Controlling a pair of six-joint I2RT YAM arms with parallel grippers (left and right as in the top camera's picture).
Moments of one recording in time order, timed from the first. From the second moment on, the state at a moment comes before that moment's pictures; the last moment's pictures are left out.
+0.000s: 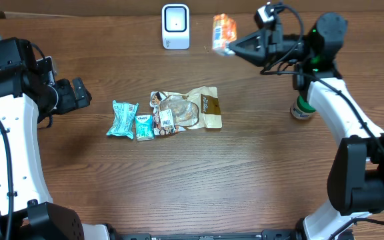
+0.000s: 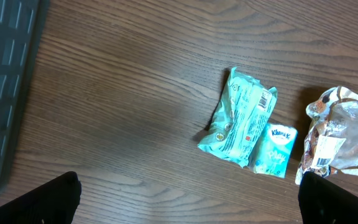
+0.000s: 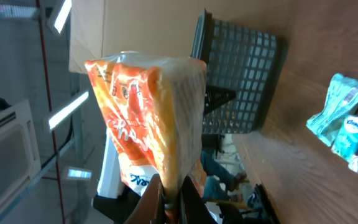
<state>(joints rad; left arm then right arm) 0.29 1.59 1.56 -1.22 0.07 -0.08 0.07 1.83 1.32 0.68 -1.48 1.54</state>
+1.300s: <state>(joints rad) 0.29 1.59 1.56 -1.22 0.07 -0.08 0.57 1.98 1.83 -0.07 0.48 -0.09</state>
